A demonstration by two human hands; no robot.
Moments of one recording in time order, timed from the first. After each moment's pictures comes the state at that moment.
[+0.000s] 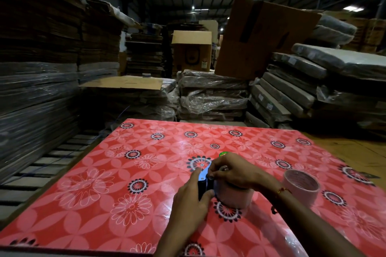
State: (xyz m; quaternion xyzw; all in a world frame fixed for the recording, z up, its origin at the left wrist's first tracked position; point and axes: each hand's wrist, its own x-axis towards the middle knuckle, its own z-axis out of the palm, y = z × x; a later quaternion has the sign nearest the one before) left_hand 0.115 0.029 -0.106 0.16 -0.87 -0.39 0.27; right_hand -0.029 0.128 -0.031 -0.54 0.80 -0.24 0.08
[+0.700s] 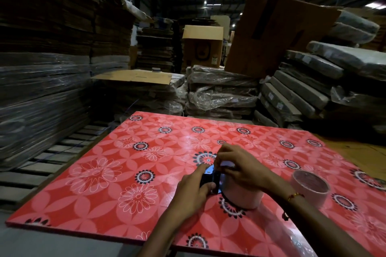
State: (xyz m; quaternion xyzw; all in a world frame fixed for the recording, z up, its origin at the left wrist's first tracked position) left_hand 0.115 0.013 -0.099 0.13 -0.87 -0.42 0.23; right_hand -0.024 0.135 -0.032 -0.62 0.75 -0.21 -0.06
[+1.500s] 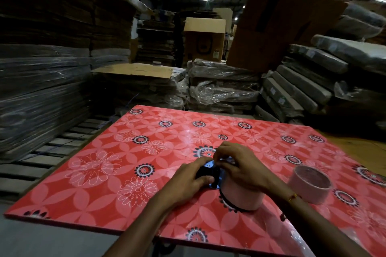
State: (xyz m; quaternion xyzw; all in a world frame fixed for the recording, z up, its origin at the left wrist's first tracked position) left_hand 0.110 -0.015 -0.094 0.06 -0.90 -0.40 0.17; right_hand -0.013 0.133 -0.041 -0.59 0.76 -0.26 -0.08
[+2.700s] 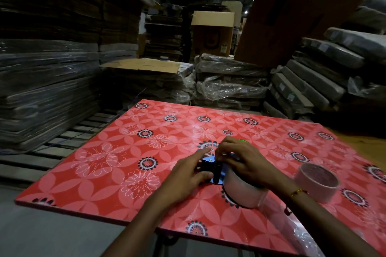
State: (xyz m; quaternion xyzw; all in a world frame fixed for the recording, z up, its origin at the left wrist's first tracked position) left_hand 0.118 -0.015 -0.099 0.06 -0.88 -0.41 0.24; right_hand -0.022 0.137 -0.045 -0.65 0.71 -0.27 -0.08
